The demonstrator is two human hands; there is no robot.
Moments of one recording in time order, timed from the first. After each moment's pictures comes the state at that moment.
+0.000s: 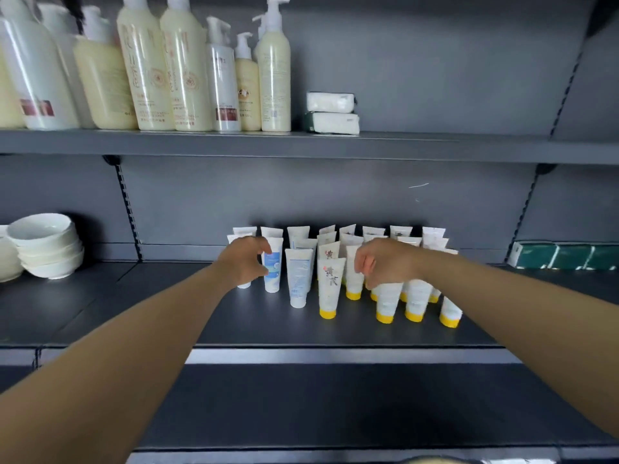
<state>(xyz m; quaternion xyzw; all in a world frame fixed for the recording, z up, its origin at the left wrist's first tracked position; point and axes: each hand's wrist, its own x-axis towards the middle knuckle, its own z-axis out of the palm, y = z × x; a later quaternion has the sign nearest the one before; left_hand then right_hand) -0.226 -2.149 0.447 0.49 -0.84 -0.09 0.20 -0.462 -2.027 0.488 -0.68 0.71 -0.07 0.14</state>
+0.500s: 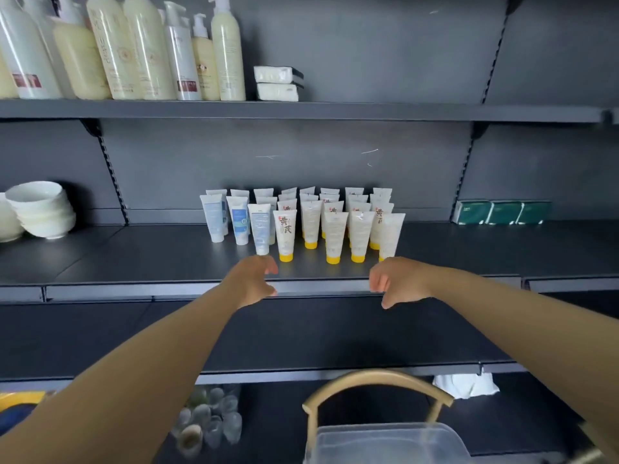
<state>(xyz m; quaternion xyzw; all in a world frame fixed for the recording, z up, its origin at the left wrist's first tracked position) -0.272 -1.966 0.383 0.48 -0.85 -0.17 0.13 -0.523 -1.840 0.425 -0.64 0.74 0.00 0.19</state>
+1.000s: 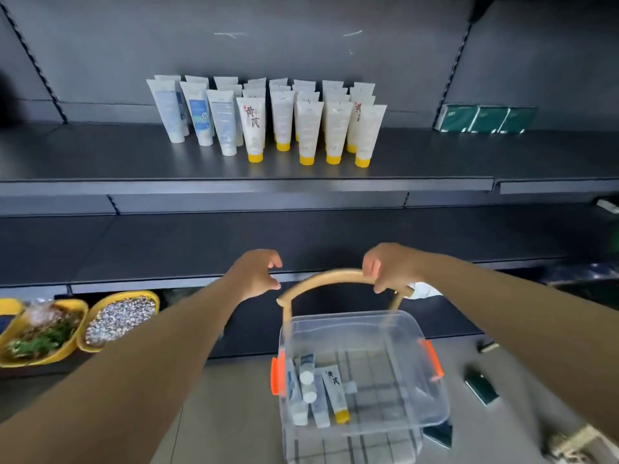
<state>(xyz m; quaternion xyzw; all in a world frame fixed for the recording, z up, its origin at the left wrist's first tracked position) -0.294 -1.876 0.234 0.47 -0.84 -0.27 0.04 -0.530 -1.758 0.292 -0.60 0.76 0.06 0.25</state>
